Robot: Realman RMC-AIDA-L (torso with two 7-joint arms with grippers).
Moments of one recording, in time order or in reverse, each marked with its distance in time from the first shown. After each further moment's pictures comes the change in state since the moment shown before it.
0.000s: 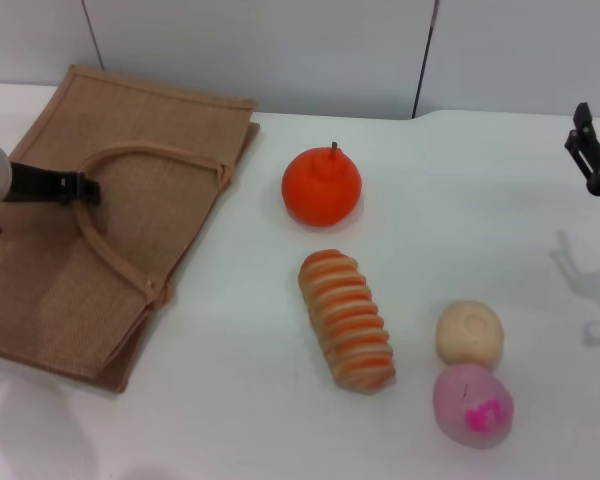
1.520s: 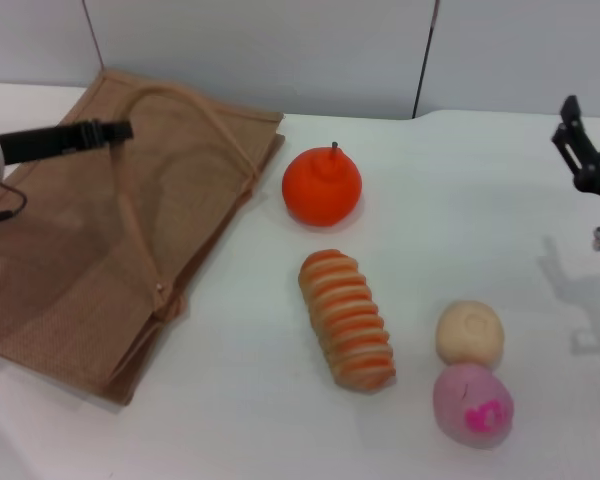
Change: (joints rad) left arm 0.144 0.001 -0.001 -0.048 -0.583 0.379 0.305; right arm -0.030 -0.020 -0.009 -0.123 -0.006 0.003 0.001
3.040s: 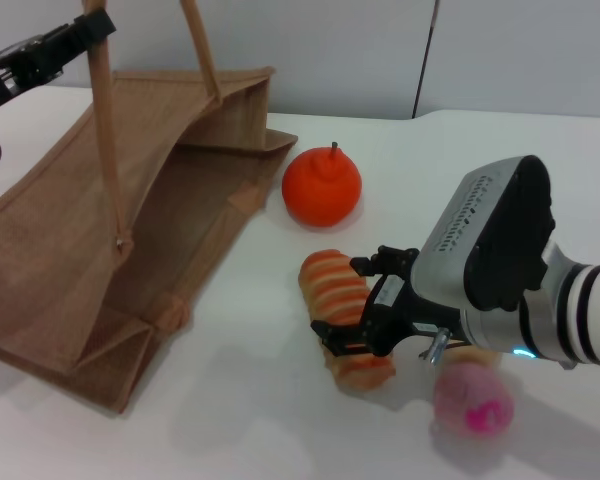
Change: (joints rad) left arm 0.137 -0.001 -0.002 0.010 -0.464 0.457 0.169; right arm -0.002 -0.117 0.468 -0.811 -0.335 -1.820 -0.320
